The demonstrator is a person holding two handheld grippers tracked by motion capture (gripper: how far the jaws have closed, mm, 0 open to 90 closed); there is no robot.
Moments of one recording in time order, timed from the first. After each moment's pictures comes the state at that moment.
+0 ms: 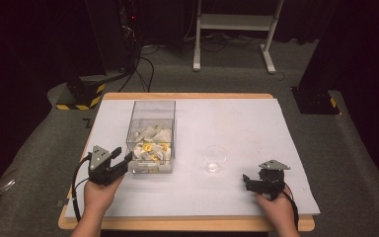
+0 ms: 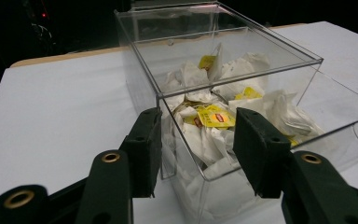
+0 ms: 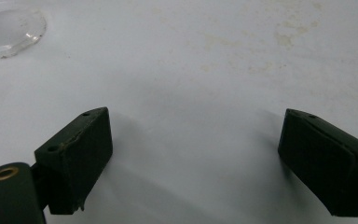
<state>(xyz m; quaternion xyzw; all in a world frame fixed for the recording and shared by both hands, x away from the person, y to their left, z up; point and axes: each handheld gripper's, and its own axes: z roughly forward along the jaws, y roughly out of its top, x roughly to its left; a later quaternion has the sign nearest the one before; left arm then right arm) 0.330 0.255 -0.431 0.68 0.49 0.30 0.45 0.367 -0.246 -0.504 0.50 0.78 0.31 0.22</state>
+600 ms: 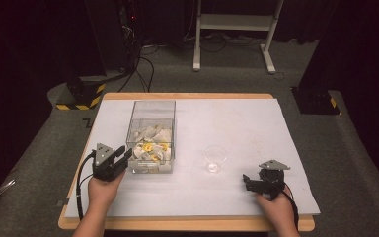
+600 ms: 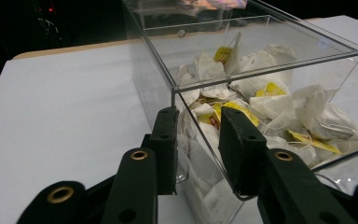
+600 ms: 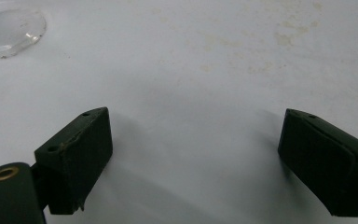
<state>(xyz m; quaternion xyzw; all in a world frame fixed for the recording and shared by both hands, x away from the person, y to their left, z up) 0.344 0.255 -0.448 0.68 0.50 0.31 0.44 0.367 -0.246 -0.504 0.50 0.78 0.31 0.22</state>
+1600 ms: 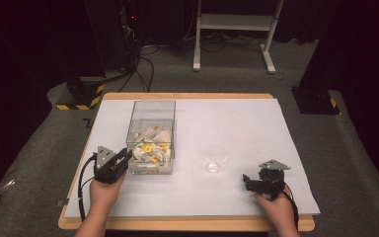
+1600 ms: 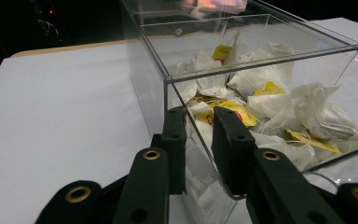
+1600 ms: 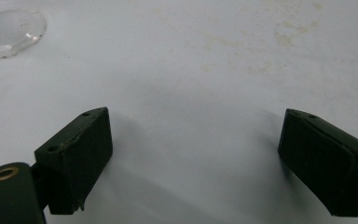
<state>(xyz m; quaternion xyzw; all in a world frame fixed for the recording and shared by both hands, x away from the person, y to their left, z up) 0.339 0.251 -0.454 0.67 0.50 0.31 0.44 0.367 -0.246 -0.504 0.50 0.78 0.31 0.22</state>
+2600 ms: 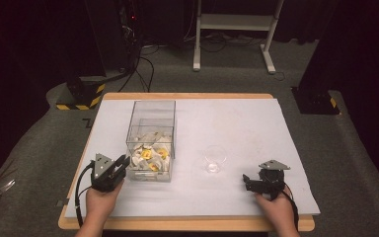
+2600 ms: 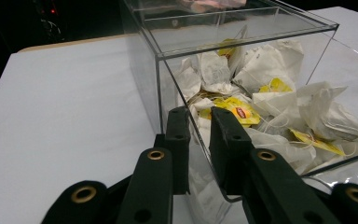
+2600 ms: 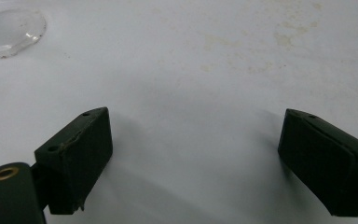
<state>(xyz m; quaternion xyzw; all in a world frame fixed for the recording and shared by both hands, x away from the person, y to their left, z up) 0.315 0.251 -0.453 0.68 0.50 0.32 0.43 0.367 -0.246 -0.504 0.50 0.78 0.31 0.22</state>
